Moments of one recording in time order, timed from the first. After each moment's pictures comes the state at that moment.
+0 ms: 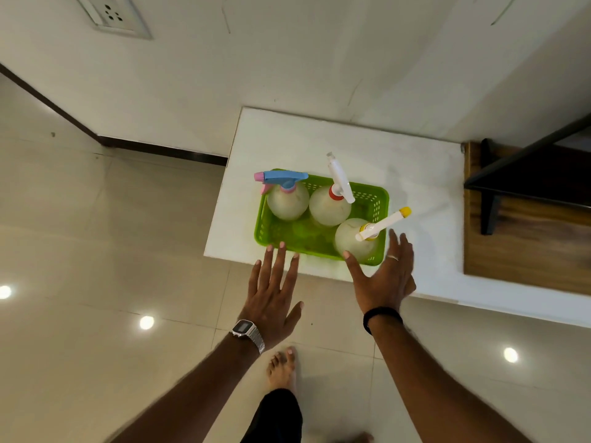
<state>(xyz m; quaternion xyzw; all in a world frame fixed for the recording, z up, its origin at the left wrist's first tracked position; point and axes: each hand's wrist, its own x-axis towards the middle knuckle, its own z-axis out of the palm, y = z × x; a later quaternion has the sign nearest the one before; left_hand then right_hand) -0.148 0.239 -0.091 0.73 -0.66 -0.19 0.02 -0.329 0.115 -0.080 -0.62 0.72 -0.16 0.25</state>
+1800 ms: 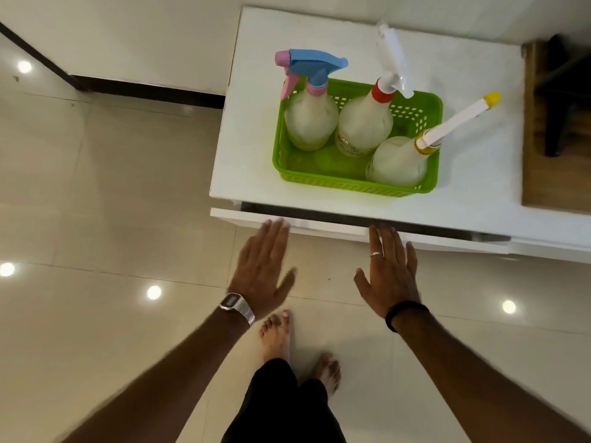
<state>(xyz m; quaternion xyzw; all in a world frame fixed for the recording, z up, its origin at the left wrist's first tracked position) -0.137 0.336 -0.198 0.72 -0.60 -0.34 -0.05 -0.349 0.218 -0.157 -0.80 0.56 0.16 0.16</state>
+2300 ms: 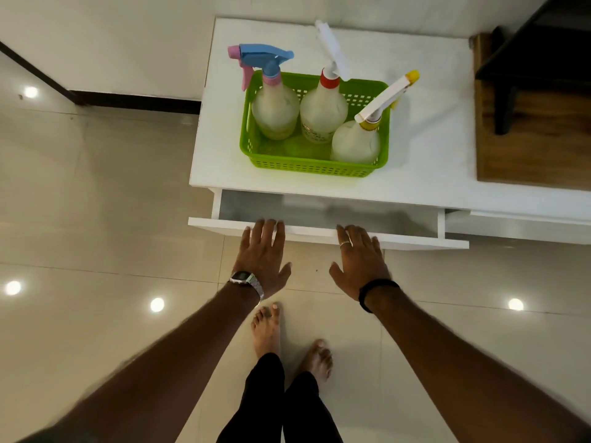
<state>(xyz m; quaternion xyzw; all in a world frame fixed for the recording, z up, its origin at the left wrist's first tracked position) -0.166 0.303 -0.152 0.71 -0.65 -0.22 -0.14 -0.371 0.233 -0.148 -0.81 0.51 0.16 0.24</state>
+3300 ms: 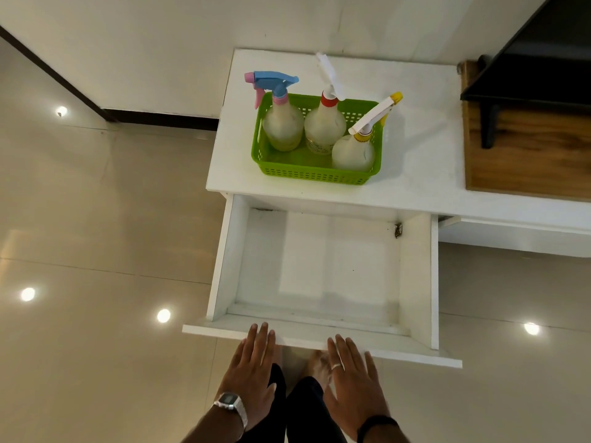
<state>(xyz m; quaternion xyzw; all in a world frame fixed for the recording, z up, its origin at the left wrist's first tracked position) -0.228 0.505 -0.109 0.68 -0.63 -0.32 -0.19 -0.438 0.439 -0.122 -0.78 0.47 0.25 0.33</state>
